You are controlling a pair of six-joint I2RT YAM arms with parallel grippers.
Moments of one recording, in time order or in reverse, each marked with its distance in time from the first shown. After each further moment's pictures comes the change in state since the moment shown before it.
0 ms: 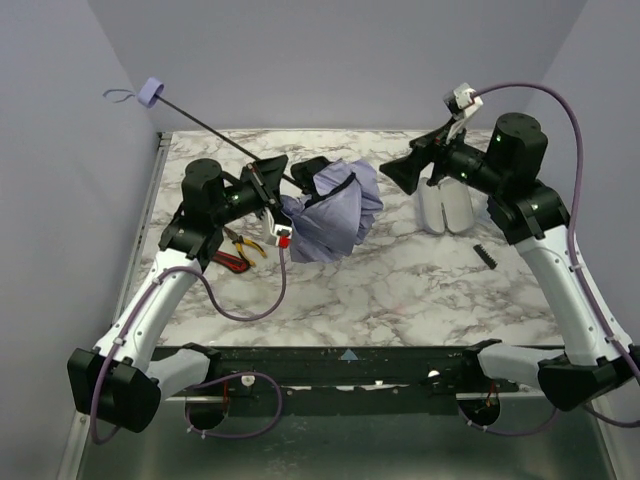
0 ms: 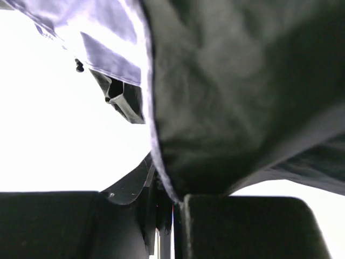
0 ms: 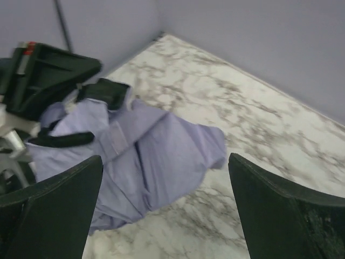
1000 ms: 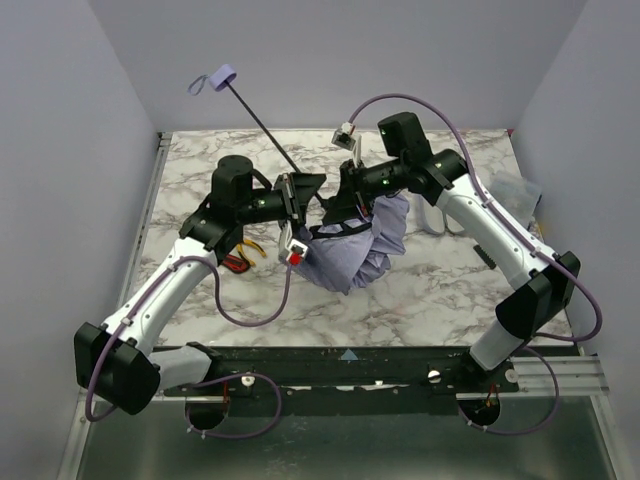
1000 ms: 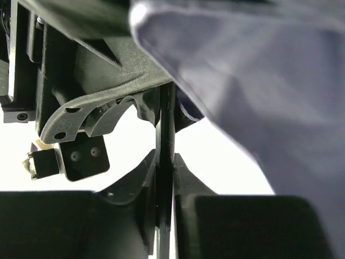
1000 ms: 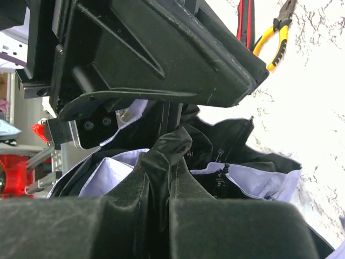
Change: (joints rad) left arm -0.141 0.092 0.071 -0.081 0.177 0.153; right arm 0.246 0.474 0.283 -0.376 -0.521 0.012
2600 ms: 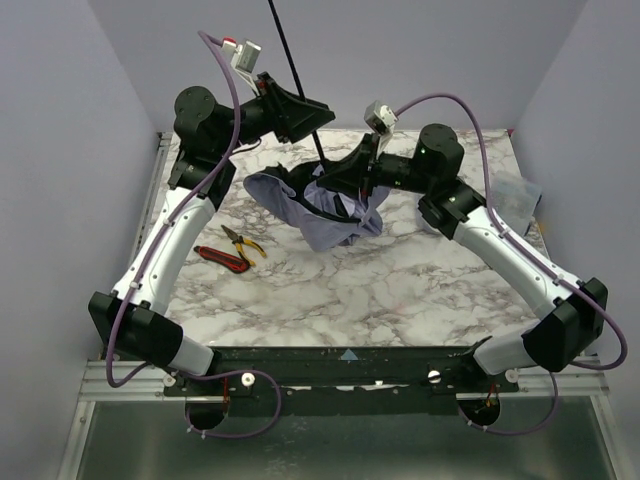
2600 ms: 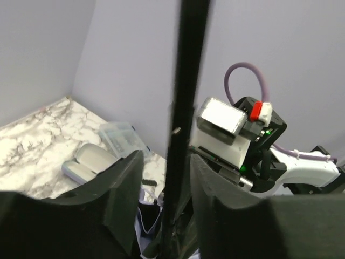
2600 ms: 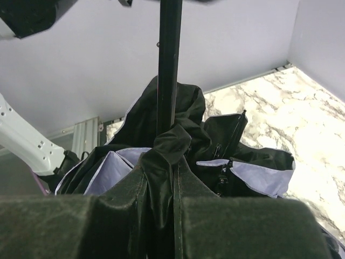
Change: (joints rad) left arm 0.115 0.256 0.497 0.381 0.010 -2.857; right arm -0.016 -0.220 -0.355 0.898 0.164 0.142
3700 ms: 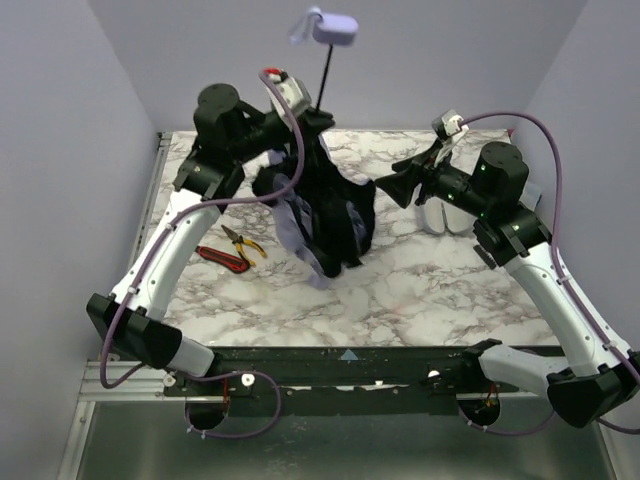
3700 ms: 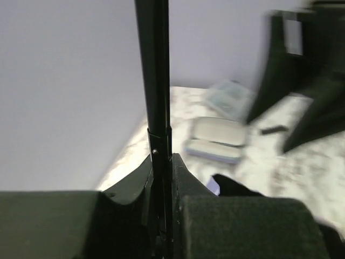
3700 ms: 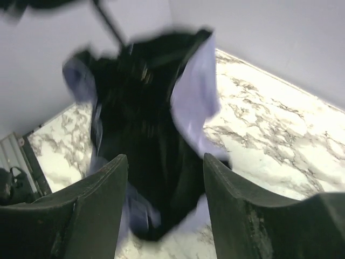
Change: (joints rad) left arm -0.166 -0.054 -0.018 -0.310 -0.069 0.959; right arm -0.173 -0.309 -0.126 -0.317 0.291 -0.079
